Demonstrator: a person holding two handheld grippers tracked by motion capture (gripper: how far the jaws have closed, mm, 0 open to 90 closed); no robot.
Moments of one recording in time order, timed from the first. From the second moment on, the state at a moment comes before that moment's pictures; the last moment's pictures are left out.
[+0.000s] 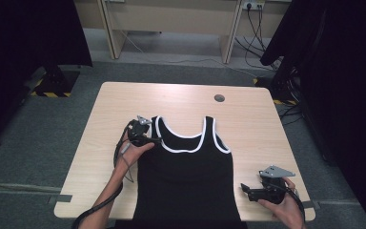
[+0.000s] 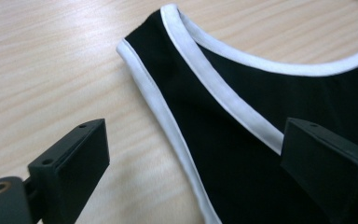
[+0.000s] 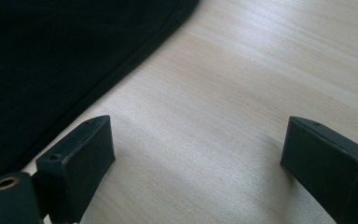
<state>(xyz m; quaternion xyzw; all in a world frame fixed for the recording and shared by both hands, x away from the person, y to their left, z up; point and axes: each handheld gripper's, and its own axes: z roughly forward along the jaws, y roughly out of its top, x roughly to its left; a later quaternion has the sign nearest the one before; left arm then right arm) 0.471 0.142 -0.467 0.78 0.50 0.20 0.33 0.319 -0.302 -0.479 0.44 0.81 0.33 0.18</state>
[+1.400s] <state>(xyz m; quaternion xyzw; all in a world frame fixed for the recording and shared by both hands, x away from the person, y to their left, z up) 0.471 0.115 -0.440 0.78 0.47 0.17 0.39 0.319 -0.301 -0.479 0.44 0.81 0.33 0.18</state>
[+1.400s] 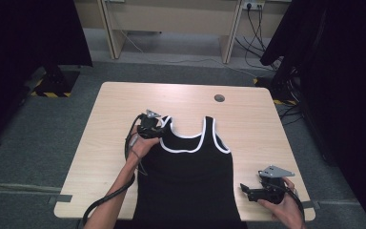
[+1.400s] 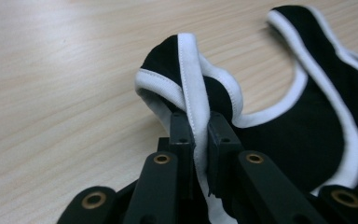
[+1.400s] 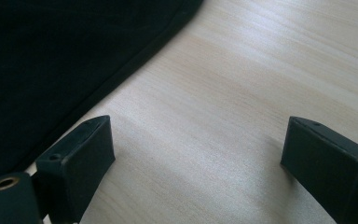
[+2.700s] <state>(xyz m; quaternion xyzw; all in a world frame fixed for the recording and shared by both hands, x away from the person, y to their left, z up) 0.421 0.082 -0.439 0.79 0.43 0.17 0.41 0.320 -0.299 -0.479 0.44 0.81 0.33 0.18</state>
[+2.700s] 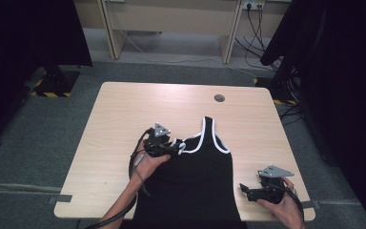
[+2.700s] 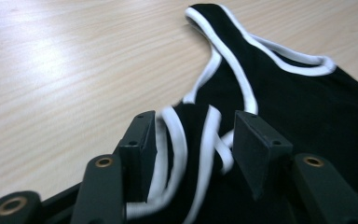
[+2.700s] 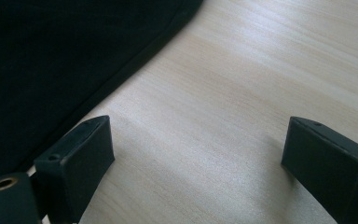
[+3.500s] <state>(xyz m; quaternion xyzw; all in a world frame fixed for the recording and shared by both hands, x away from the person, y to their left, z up) 0.370 0.110 -0.437 0.78 0.40 0.17 0.46 0.320 -0.298 -0.479 0.44 0.82 0.33 0.18</state>
